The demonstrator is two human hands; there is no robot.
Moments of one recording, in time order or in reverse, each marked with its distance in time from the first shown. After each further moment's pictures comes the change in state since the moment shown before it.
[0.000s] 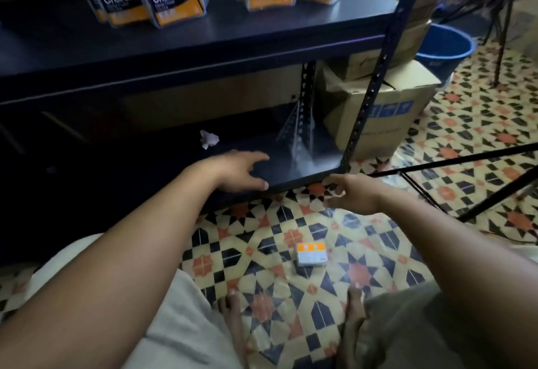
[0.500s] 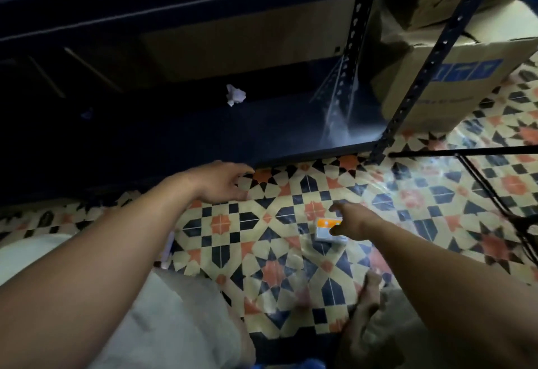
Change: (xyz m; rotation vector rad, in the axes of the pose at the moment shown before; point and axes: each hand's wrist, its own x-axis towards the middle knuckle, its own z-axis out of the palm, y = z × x) left_hand -0.011 -0.070 0.077 -0.048 -0.102 -0.166; right_hand 0.073 0.029 0.147 0.010 -0.270 0.065
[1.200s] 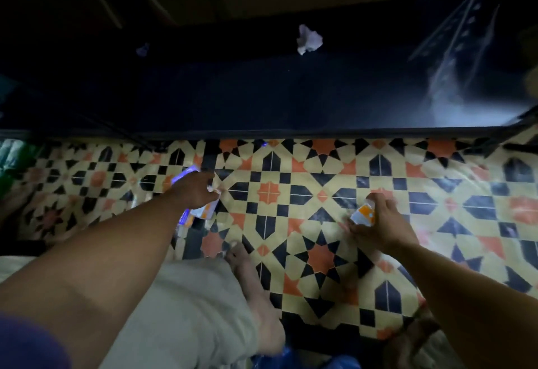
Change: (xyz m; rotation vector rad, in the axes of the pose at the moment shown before) left_hand -0.006 -0.213 0.134 -0.197 0.091 -0.519; right_hand 0.049 -0.046 0.080 0.228 0.092 -0.053
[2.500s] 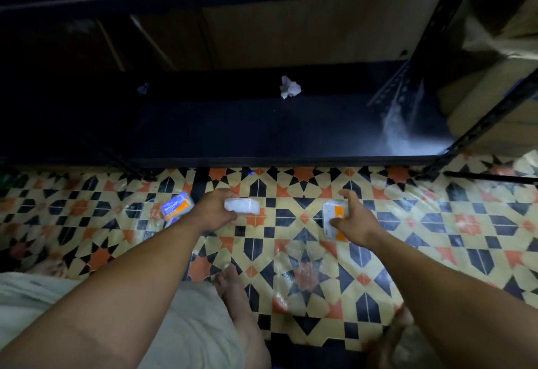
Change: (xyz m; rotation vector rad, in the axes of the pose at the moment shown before) left_hand -0.041 0.052 0.002 -0.459 0.079 0.277; right_hand -0.033 -0.059 -0.041 0.229 0.096 -0.050
